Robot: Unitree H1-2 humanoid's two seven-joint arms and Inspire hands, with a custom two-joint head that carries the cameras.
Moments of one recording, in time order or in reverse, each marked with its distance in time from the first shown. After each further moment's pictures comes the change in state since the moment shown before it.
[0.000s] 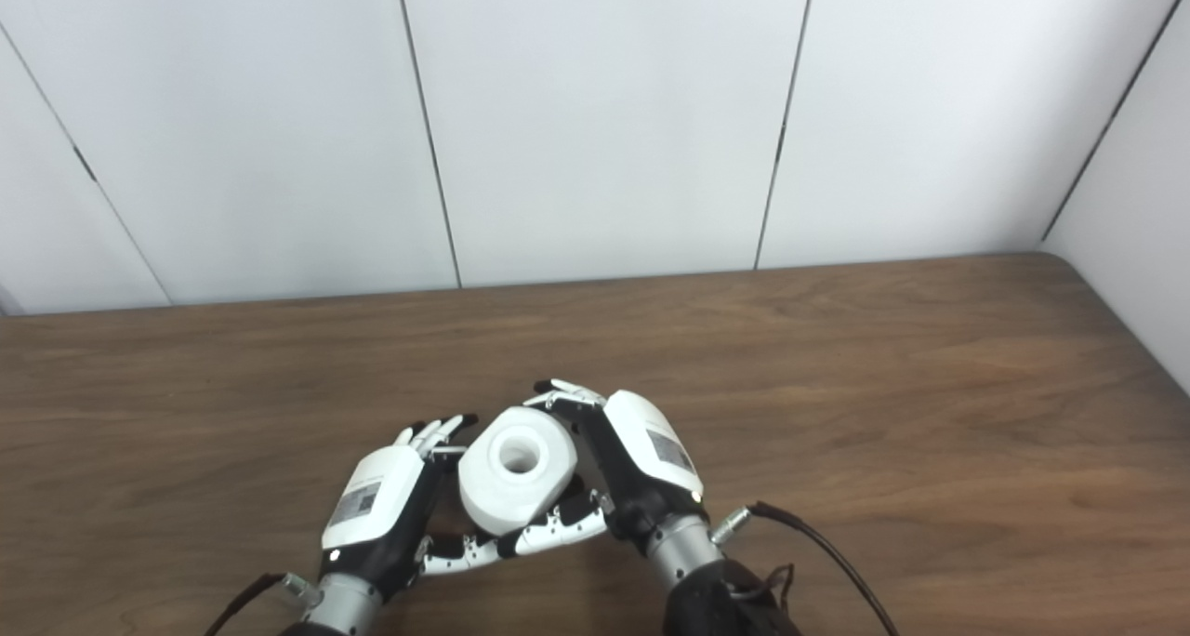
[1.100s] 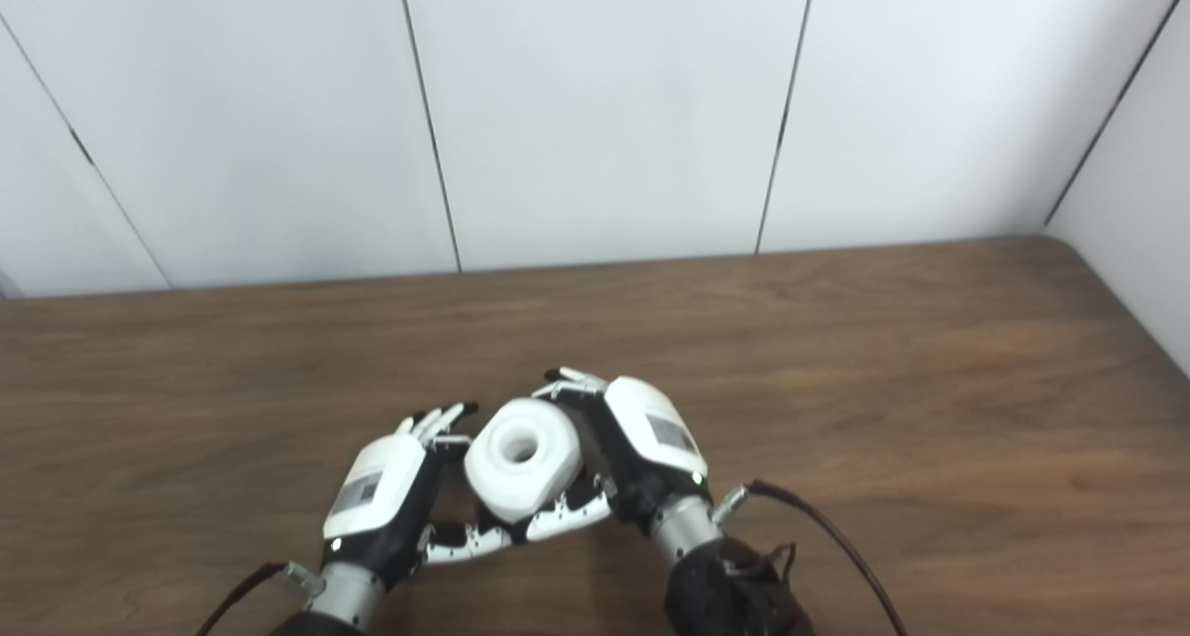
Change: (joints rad) left arm 0.023 -0.011 0.000 -0.046 0.015 0.032 -0.034; right arm 0.000 -0.011 -0.003 -0.007 -0.089 0.015 0.083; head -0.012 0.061
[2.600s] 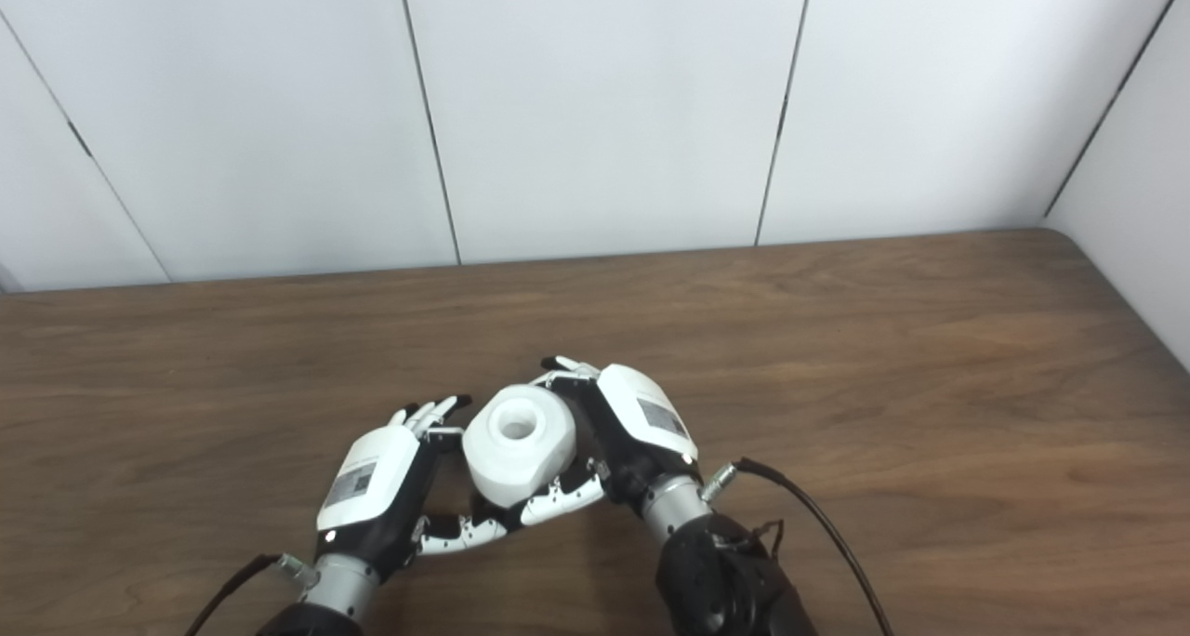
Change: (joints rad) left arm 0.001 0.004 0.006 -0.003 0.000 0.003 0.000; right arm -0.035 0.016 -0.024 0.069 0.003 0.022 0.029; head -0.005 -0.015
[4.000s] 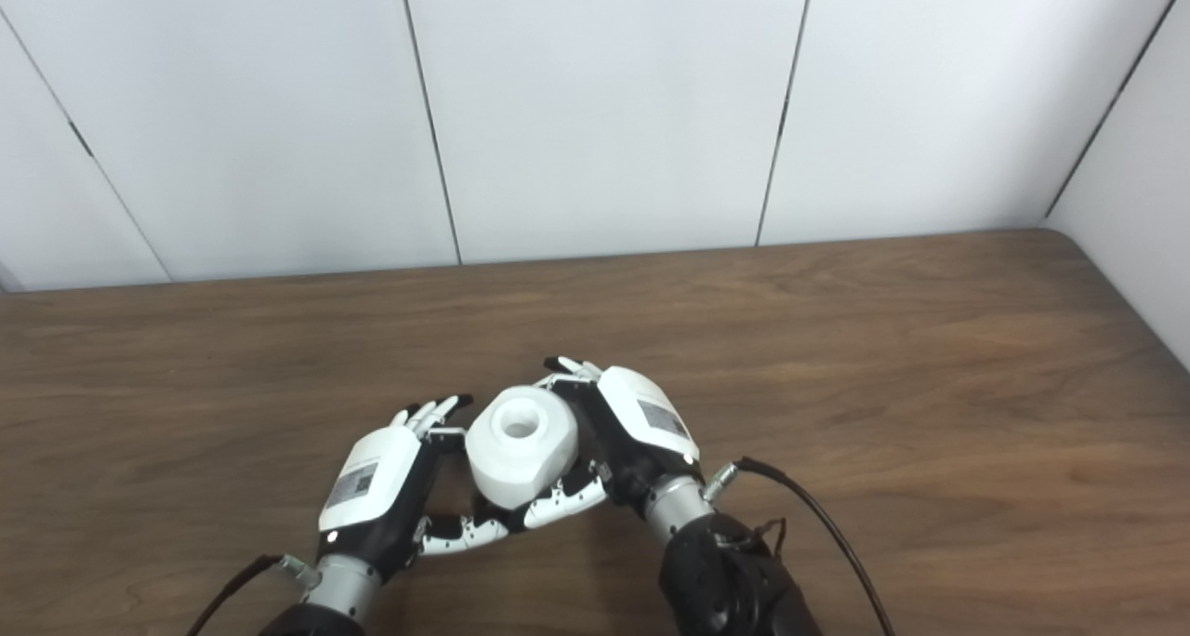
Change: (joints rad) left arm 0.000 -0.002 -0.001 0.004 -0.004 0.000 0.006; right arm 0.000 -0.012 0.006 -0.009 -0.006 0.000 0.020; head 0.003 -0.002
